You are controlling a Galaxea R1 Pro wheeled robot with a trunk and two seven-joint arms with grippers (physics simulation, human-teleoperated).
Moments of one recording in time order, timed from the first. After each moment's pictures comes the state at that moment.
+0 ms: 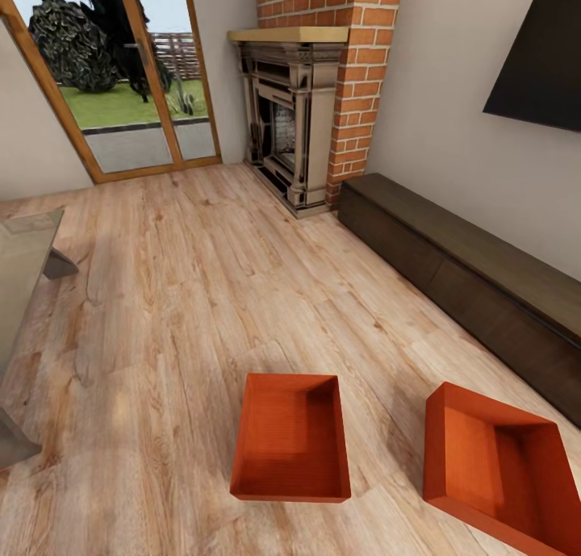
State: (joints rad) left arm 0.00 -0.01 0.04 -0.08 0.14 -0.07 -0.08; right arm -0.15 0.00 0.55 0.03 -0.33 -0.17 0.02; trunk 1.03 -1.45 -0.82
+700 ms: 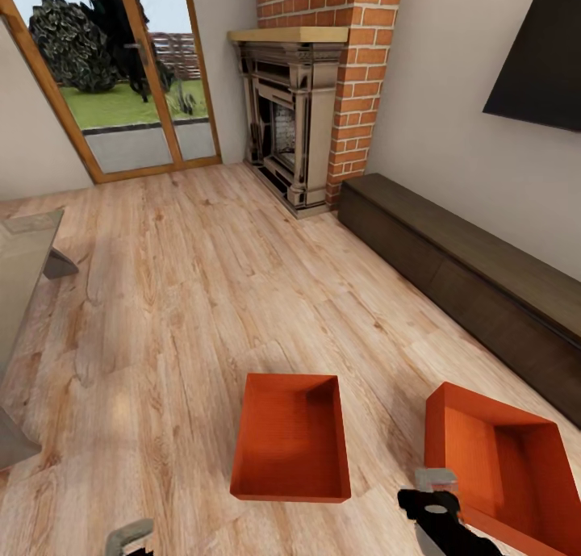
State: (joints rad) left arm -0.29 0.13 0.06 -0.50 0.32 0.30 0.16; right arm -0.50 -0.12 0.51 -0.32 -0.48 0.04 -0.36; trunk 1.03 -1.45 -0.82
